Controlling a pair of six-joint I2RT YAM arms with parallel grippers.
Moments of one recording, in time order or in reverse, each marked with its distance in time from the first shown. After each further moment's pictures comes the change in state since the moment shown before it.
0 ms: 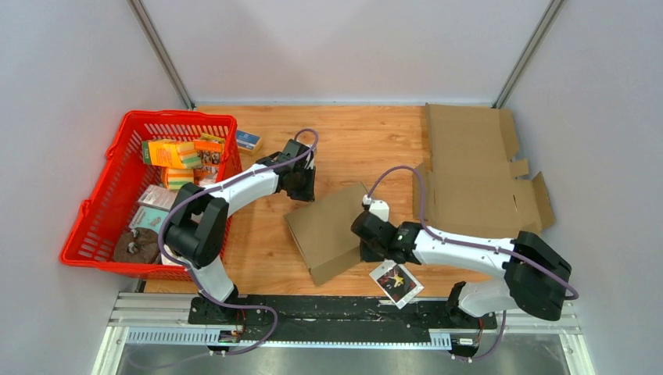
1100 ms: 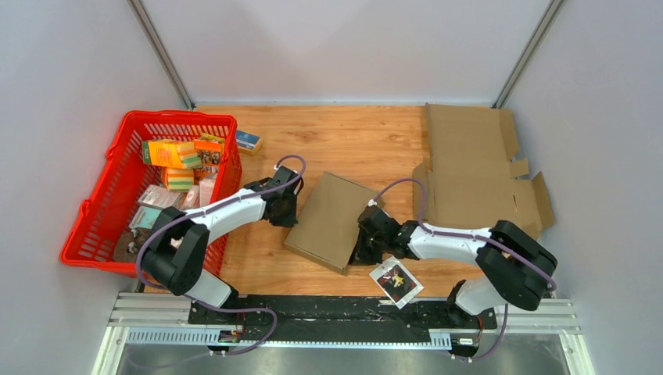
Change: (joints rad) left arm -0.037 -0.193 -0.277 -0.060 -0.195 -0.092; right arm -0.180 0.102 -0.093 0.266 -0.350 0.152
